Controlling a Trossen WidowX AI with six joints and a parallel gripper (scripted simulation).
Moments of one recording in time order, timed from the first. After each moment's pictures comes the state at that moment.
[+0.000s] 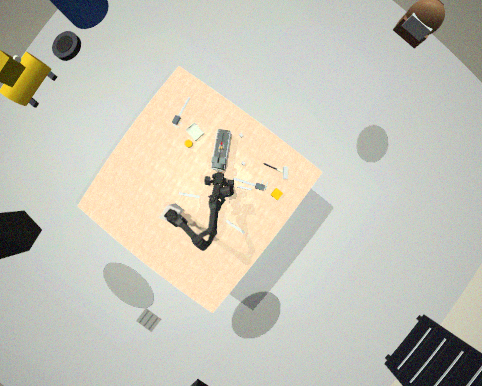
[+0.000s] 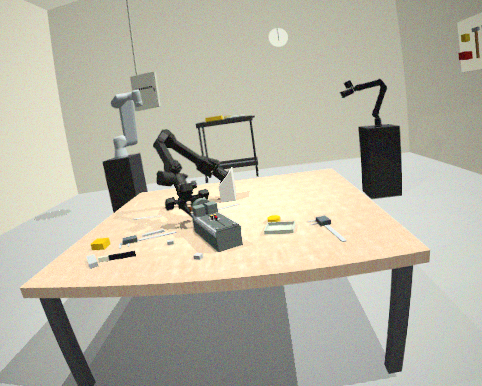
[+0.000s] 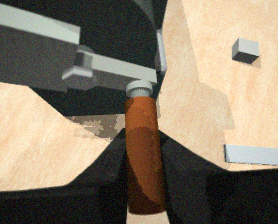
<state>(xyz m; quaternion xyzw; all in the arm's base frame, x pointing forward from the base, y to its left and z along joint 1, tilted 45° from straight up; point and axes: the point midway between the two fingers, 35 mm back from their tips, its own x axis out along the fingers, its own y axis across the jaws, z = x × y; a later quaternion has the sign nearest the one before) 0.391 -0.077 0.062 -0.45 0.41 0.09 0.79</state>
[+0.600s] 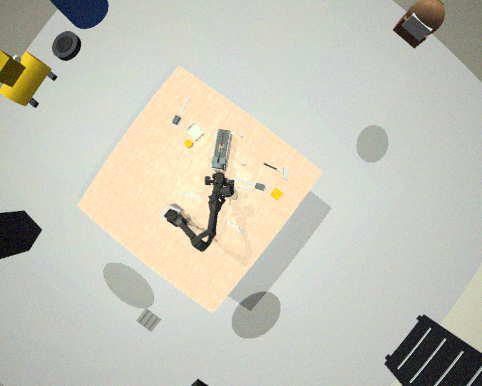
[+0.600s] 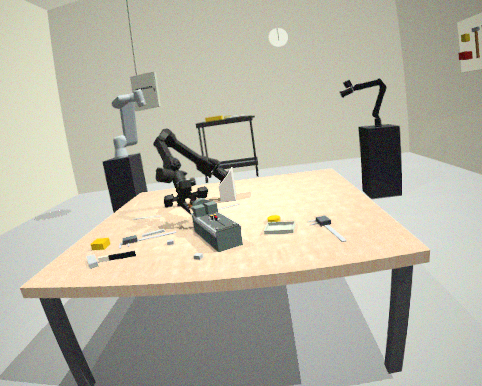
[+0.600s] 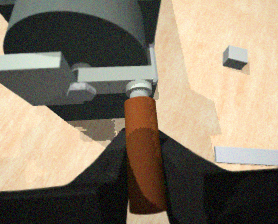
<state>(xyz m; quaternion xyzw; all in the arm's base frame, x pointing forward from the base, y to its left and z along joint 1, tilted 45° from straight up) 0.391 -0.070 0.072 -0.45 0.40 0.09 0.79</state>
